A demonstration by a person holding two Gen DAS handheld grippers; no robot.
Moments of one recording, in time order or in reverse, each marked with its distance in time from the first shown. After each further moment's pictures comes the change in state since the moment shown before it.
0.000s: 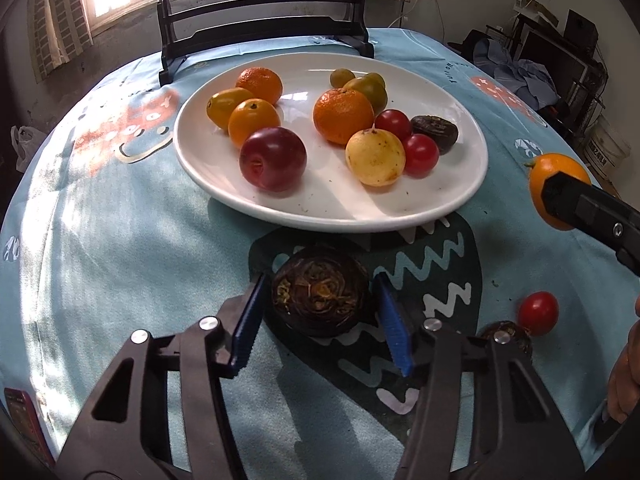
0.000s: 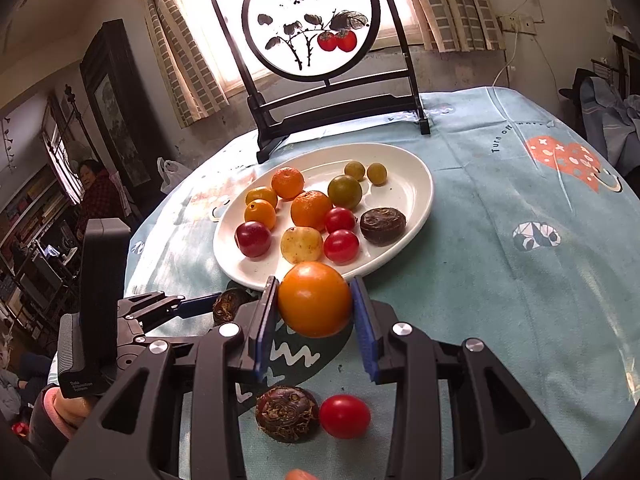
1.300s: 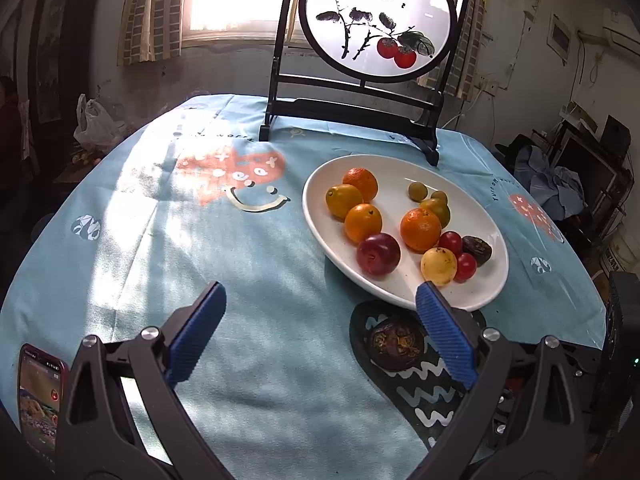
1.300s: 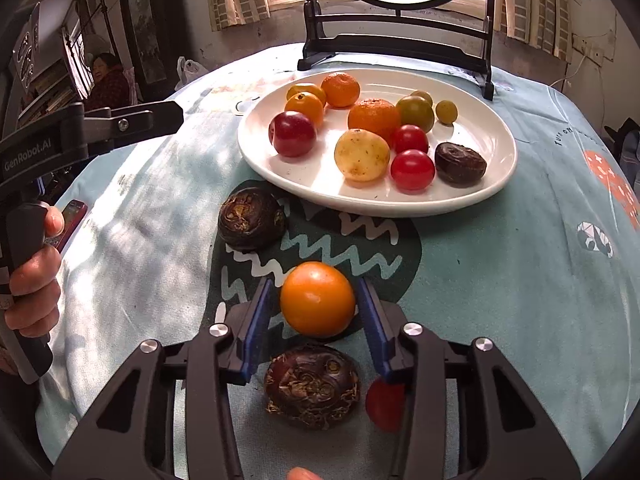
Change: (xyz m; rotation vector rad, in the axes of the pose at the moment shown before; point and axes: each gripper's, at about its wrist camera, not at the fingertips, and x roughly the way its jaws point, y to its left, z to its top) left arm -0.077 0.062 -0.001 -0.257 -0.259 0.088; right arm 0.055 0.041 -0.031 -0.263 0.253 -0.025
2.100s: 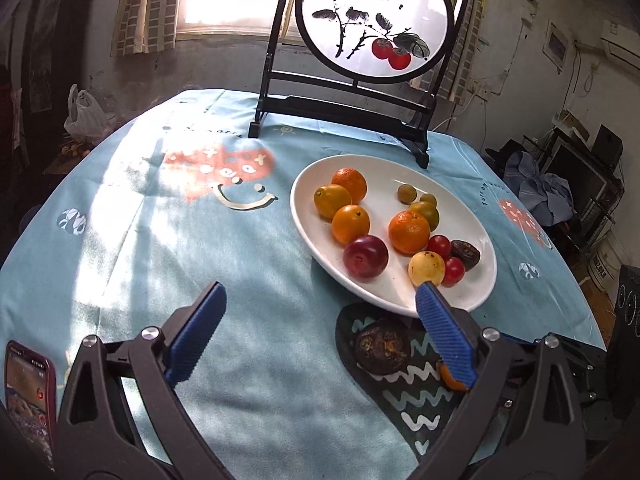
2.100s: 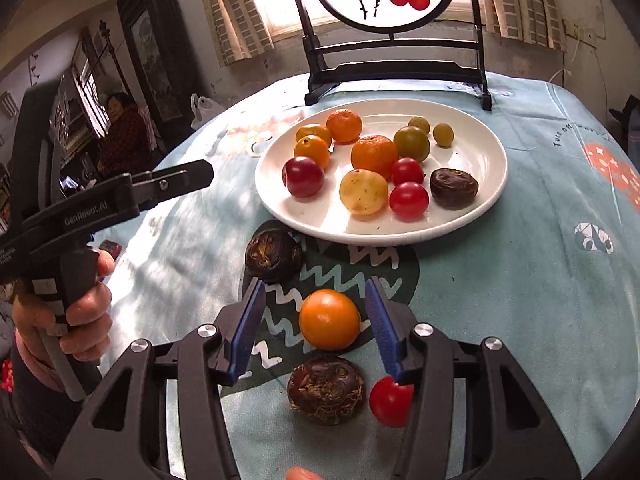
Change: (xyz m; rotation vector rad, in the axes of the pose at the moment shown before) left arm 0.002 0.002 -0.001 -0.031 0.005 -0.053; right arm -0.028 -0.006 0.007 0.062 -0.085 0.094
